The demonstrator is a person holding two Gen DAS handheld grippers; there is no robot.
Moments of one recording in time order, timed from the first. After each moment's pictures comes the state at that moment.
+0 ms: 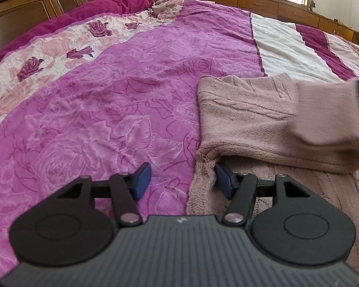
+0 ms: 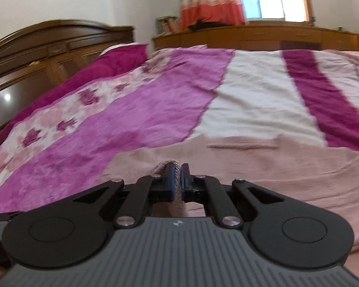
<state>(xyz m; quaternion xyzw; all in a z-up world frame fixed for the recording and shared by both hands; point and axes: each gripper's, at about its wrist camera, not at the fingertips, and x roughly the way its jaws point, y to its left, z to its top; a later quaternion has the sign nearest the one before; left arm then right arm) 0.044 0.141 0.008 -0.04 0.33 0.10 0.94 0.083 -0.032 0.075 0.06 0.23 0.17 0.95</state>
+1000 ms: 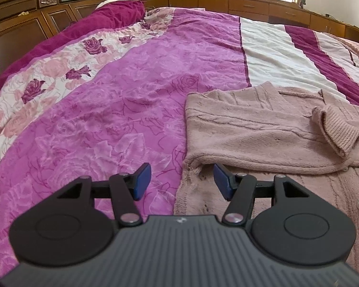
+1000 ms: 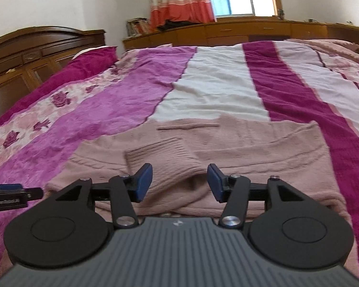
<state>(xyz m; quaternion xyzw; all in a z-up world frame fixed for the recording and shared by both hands) 0.027 0.120 0.043 -0.01 0.32 0.09 0.94 0.040 -0.093 0.054 0.07 0.24 0.12 0.96</state>
